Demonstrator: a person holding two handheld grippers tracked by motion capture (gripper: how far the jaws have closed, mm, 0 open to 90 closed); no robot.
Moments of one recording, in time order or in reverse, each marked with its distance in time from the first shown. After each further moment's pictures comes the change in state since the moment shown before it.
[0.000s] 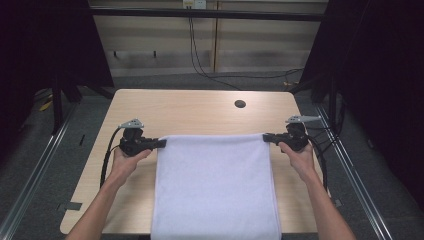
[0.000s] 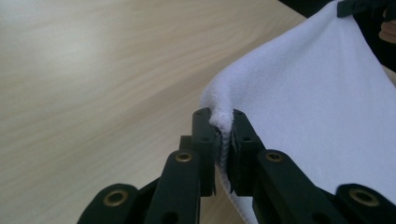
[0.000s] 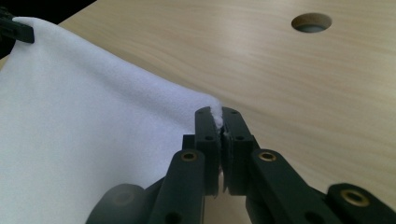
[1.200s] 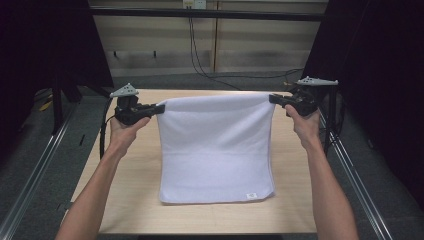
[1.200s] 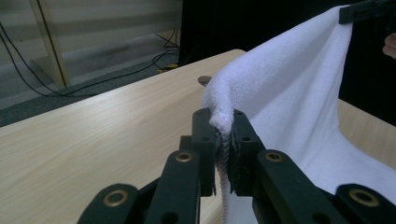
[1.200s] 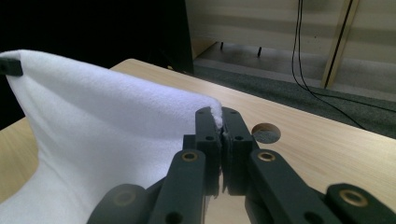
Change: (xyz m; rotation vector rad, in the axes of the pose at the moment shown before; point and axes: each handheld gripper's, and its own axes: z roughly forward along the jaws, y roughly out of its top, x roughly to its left) left arm -0.010 0.084 -0.026 -0.171 0.058 0.103; right arm -0.002 0.096 -0.032 -0.201 -0.073 -0.050
